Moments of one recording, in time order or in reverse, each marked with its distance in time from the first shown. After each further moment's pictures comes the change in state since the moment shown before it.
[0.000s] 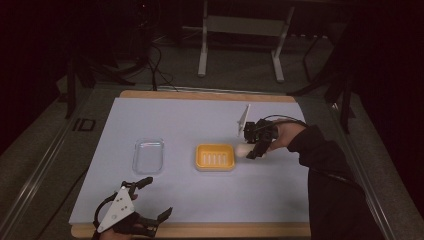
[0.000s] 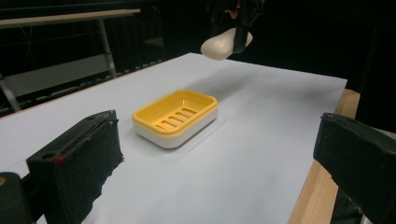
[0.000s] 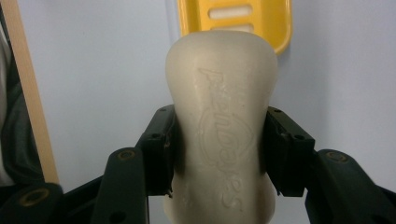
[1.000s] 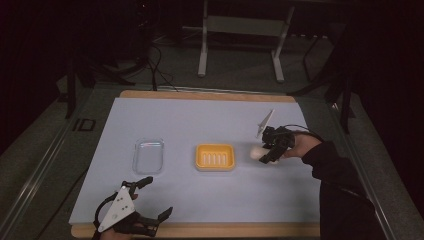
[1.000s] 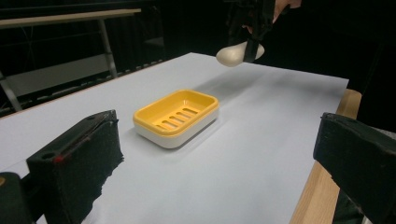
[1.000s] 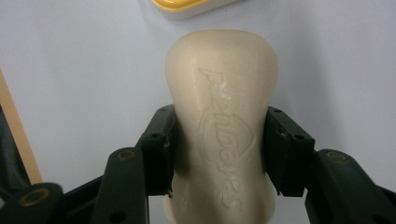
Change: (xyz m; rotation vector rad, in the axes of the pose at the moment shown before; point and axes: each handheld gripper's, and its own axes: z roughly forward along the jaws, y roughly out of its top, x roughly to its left) left arm 0.000 0.000 0.001 0.001 0.003 0.000; right arm -0.006 -0.063 0.021 -0.073 -0.018 0.204
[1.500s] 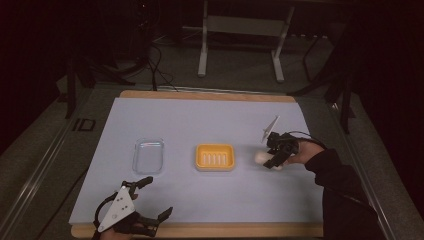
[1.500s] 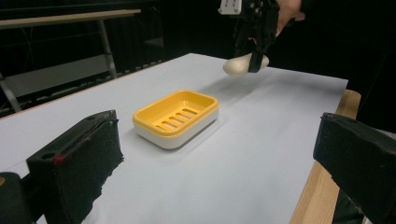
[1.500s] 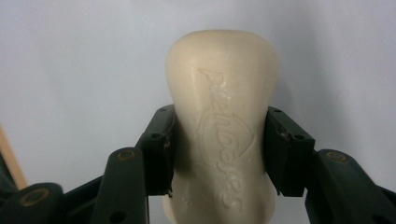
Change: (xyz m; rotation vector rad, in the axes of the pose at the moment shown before) left arm 0.000 0.000 0.000 -0.002 -0.001 0.000; right arm -0.004 -0.025 0.018 -0.001 0.016 0.074
